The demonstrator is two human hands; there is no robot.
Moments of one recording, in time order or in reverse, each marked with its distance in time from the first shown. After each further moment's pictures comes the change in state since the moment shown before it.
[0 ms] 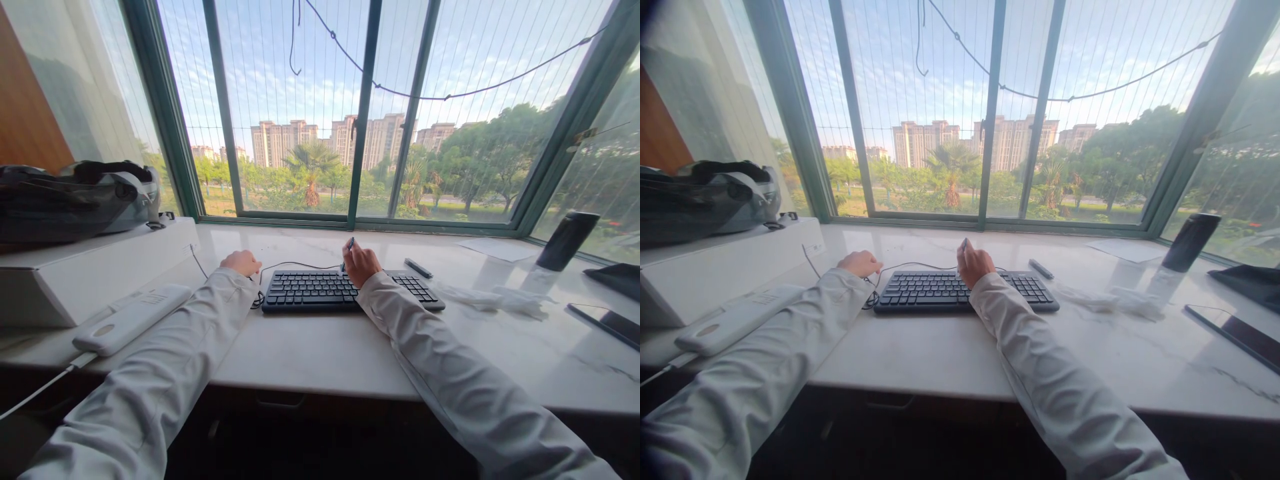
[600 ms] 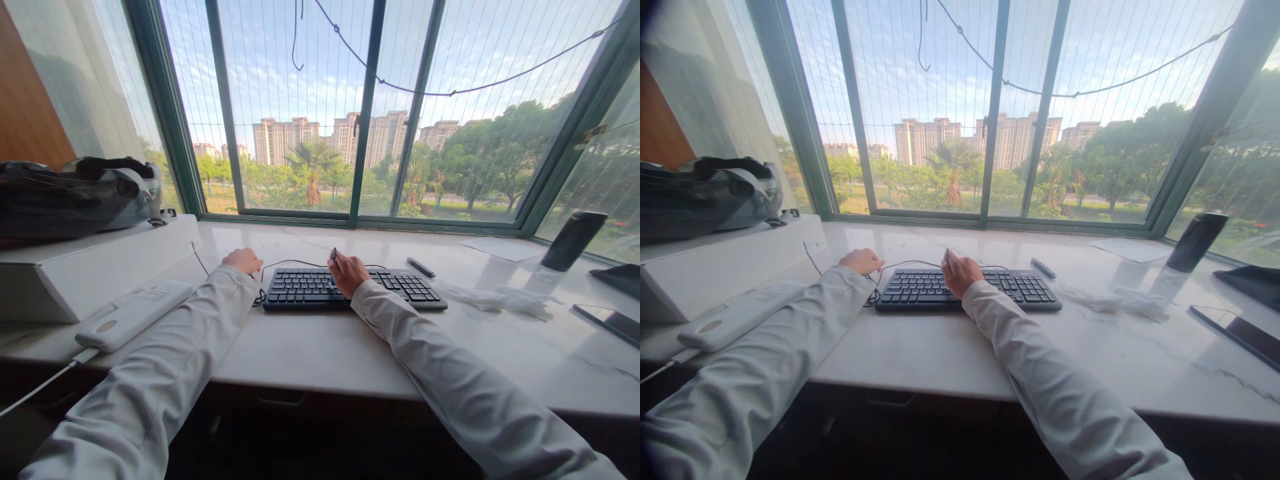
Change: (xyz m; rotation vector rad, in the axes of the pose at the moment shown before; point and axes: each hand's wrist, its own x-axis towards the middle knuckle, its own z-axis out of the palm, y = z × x) left_hand -0.003 0.001 -0.001 0.023 0.010 -0.012; right_hand -0.004 -0.039 -0.013 0.281 -0.019 0.060
